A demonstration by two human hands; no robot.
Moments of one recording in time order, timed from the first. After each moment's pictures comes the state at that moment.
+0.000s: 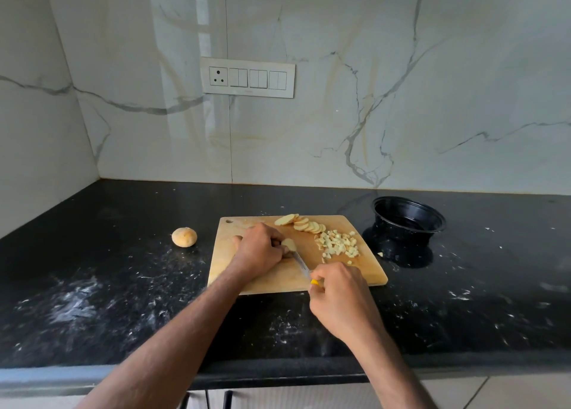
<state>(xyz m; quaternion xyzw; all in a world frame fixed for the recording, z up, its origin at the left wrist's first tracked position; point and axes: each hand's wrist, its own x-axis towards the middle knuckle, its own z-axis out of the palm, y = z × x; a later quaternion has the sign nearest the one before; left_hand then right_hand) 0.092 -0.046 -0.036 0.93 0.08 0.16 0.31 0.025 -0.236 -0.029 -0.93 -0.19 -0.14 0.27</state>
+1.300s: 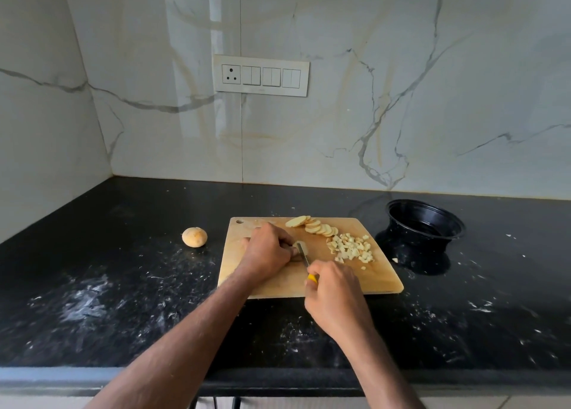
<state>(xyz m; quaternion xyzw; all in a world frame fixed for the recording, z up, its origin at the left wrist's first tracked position) 0.095 -0.039 -0.039 0.92 0.08 0.18 0.35 0.041 -0.205 -0.038 -0.93 -0.21 -0.15 0.26</state>
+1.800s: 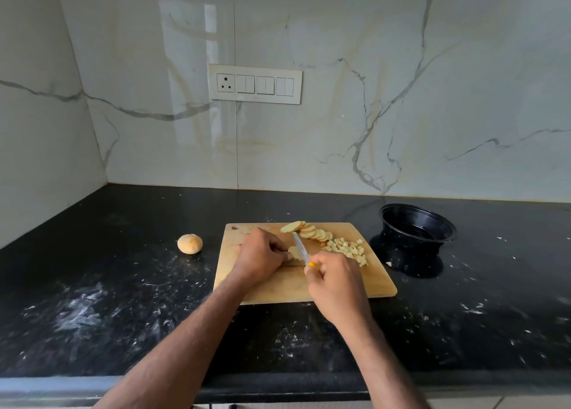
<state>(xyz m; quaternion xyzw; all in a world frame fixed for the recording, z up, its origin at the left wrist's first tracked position) 0.090 -0.036 -0.036 0.90 0.07 0.17 0.39 0.055 -0.211 -0.026 -0.89 -0.19 -0.18 0.37</state>
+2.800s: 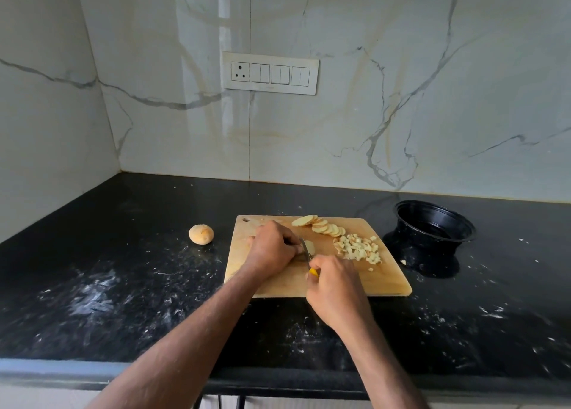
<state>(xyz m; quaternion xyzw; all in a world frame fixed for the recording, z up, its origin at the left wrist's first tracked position) 0.093 -0.038 -0.036 0.90 0.10 0.15 0.39 0.055 -0.195 -0.040 -0.92 -0.22 -0.15 0.28</state>
